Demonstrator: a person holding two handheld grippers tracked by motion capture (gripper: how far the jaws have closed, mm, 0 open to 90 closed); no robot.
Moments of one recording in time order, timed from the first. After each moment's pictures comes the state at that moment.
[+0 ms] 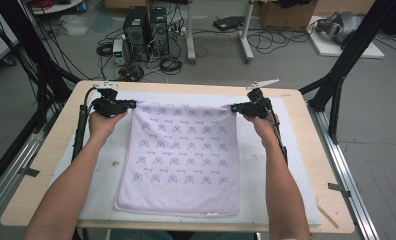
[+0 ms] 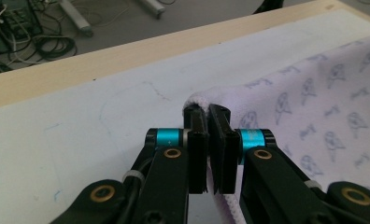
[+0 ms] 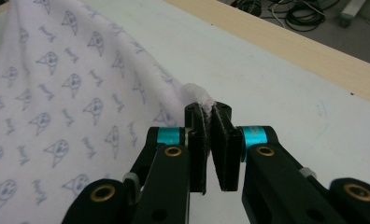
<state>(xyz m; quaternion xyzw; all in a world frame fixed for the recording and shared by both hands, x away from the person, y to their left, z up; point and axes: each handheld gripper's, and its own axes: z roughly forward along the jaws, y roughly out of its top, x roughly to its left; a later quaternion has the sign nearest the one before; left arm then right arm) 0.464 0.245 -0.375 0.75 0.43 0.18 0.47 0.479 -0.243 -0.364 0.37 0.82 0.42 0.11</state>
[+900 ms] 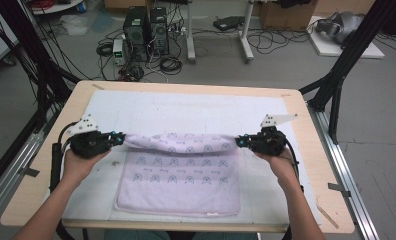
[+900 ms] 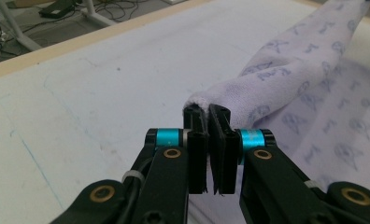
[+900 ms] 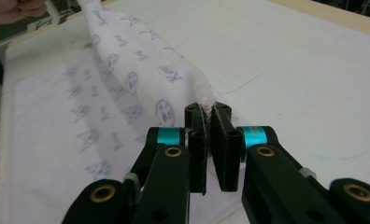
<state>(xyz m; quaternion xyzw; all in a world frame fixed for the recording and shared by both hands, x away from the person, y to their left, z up) 0.327 0.268 -0.386 0.79 0.32 0.18 0.50 0.359 -0.265 -0.375 0.29 0.82 0.49 0.06</state>
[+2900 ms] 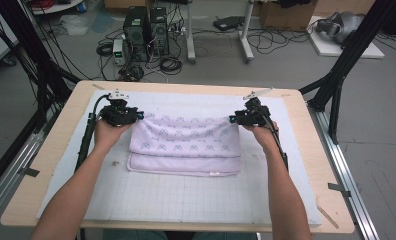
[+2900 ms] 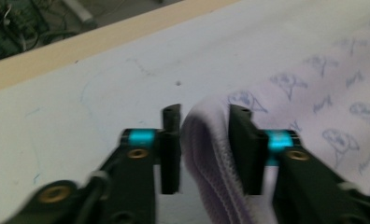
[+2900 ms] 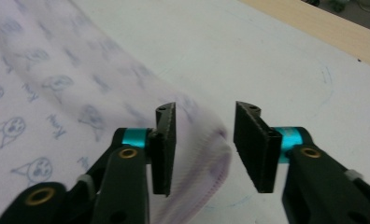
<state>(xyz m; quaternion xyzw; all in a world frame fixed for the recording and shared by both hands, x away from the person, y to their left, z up) 0.452 0.223 -0.395 0.78 0.42 0.20 0.41 0.473 -0.244 -0.391 0.37 0.84 0.39 0.12</state>
